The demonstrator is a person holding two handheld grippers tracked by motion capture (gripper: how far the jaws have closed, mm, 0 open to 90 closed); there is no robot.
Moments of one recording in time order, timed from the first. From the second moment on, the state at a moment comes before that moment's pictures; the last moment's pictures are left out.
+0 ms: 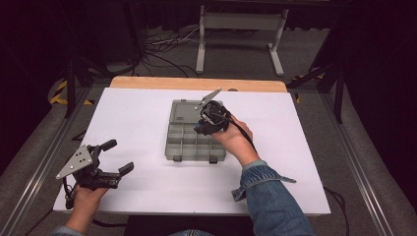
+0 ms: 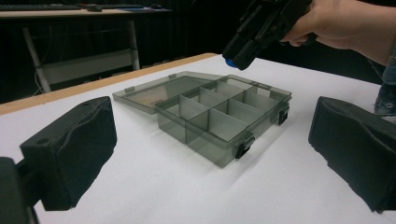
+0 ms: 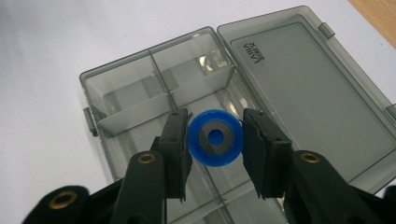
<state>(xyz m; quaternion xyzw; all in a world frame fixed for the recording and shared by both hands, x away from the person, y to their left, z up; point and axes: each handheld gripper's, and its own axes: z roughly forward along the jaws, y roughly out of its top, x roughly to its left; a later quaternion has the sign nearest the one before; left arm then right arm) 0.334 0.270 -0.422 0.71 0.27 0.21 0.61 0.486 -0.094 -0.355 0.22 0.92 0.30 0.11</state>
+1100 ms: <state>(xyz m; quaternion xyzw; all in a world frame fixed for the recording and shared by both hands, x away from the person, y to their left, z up) 0.334 0.271 -0.422 0.72 0.27 0.21 0.61 0.512 -0.068 -0.397 0.23 0.93 0.27 0.10</state>
